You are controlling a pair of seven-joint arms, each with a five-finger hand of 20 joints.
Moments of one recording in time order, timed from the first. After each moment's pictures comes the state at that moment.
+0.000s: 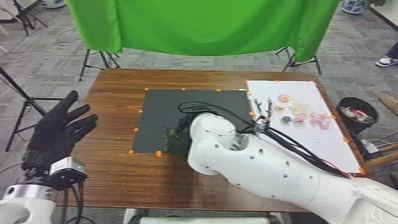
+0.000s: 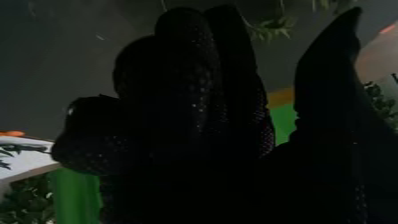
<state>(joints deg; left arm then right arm) 138.0 -49.2 -104.3 -132.9 32.3 19.3 17.0 -47.3 -70.7 22.3 -99.0 -97.6 -5.0 71.7</state>
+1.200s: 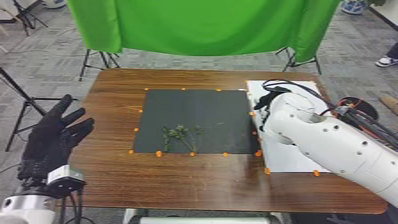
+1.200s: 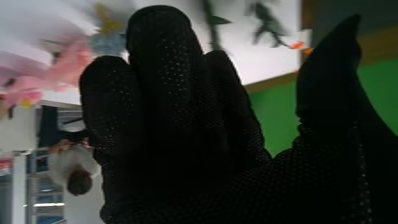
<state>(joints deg) 143.6 -42.3 -102.6 -133.8 25.3 23.3 29.7 -44.7 -46.9 28.1 -95.2 -92.6 -0.2 70.2</state>
